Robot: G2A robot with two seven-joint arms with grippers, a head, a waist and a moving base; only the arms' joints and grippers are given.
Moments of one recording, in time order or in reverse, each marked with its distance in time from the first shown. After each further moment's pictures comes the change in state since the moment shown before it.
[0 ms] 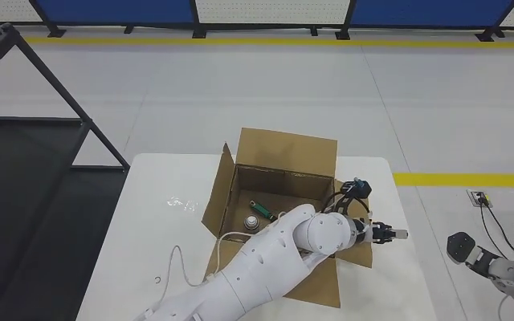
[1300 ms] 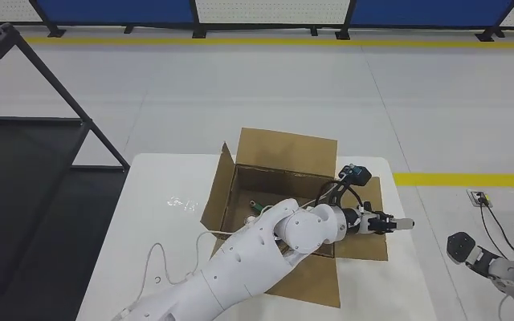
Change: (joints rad) left arm 0.011 0.136 -0.019 -0.197 -0.013 -0.185 0.091; right arm 0.000 0.000 0.000 0.000 0.000 0.000 -0.001
